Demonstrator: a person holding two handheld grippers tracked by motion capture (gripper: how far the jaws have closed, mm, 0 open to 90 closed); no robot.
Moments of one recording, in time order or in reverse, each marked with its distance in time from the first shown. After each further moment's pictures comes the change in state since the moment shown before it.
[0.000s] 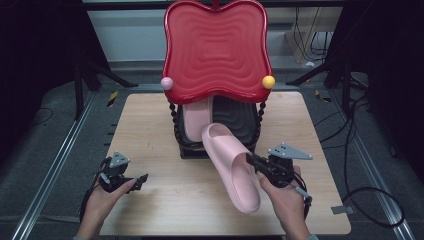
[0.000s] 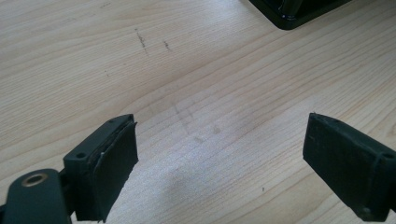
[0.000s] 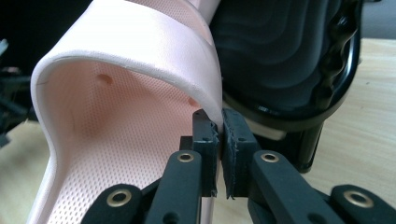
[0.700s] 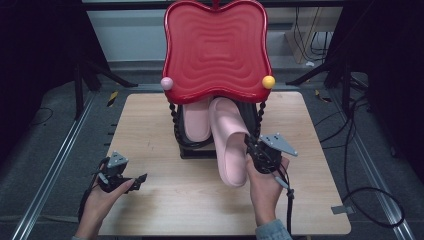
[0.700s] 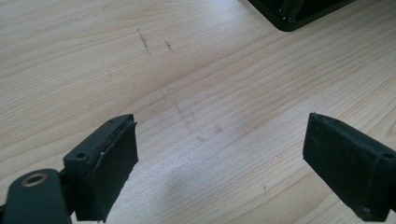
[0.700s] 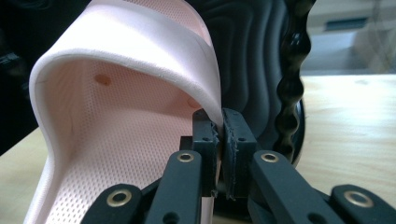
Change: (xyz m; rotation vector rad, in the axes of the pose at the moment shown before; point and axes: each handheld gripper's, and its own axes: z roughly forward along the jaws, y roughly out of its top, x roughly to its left) left arm 0.003 -0.001 -0.002 -0.006 -0.006 -0.006; right arm 0.011 0.015 0.040 -0.188 -0.273 0.076
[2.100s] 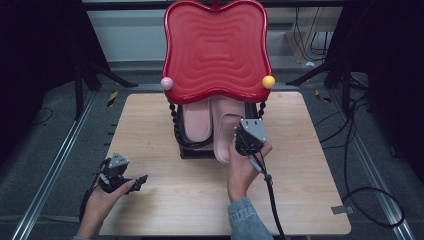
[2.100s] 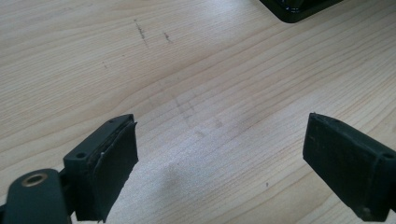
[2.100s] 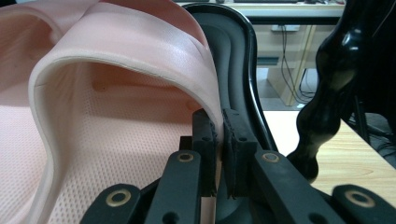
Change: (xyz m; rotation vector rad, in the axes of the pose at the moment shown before) left arm 0.001 -0.004 0.006 0.014 -0.008 -0.007; right arm 0.030 0.012 0.060 -0.109 -0.315 -0.096
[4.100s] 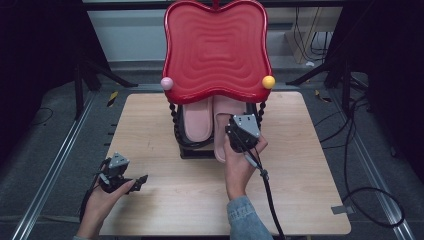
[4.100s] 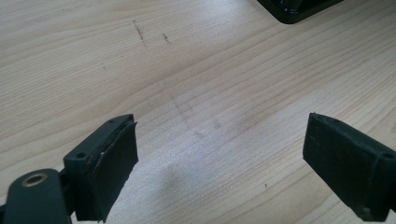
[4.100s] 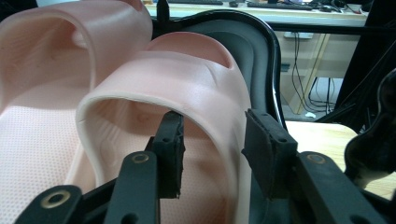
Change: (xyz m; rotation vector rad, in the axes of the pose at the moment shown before) left arm 0.000 0.000 0.000 -0.005 -0.001 -0.002; right arm 0.011 0.006 0.007 -0.006 0.055 -0.045
